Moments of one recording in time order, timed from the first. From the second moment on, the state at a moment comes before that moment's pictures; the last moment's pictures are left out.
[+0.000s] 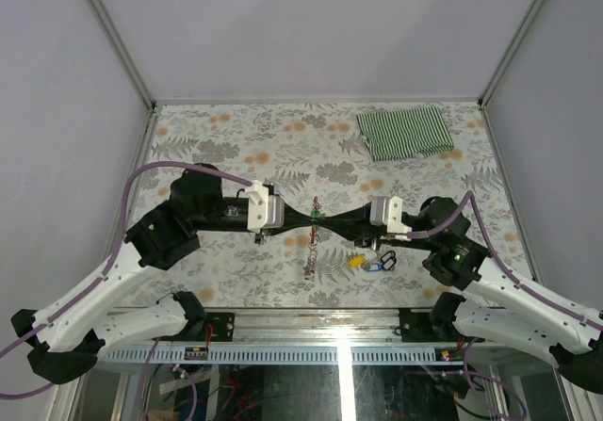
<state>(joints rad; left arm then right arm) -0.86 0.92 1.14 -0.39 0.68 0.40 0.94 0.80 0.74 0.29 -0.54 -0.21</state>
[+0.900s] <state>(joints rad) -0.86 0.78 0.95 -0.32 0.64 0.70 0.94 0.56 0.63 0.15 -0.30 -0.26</state>
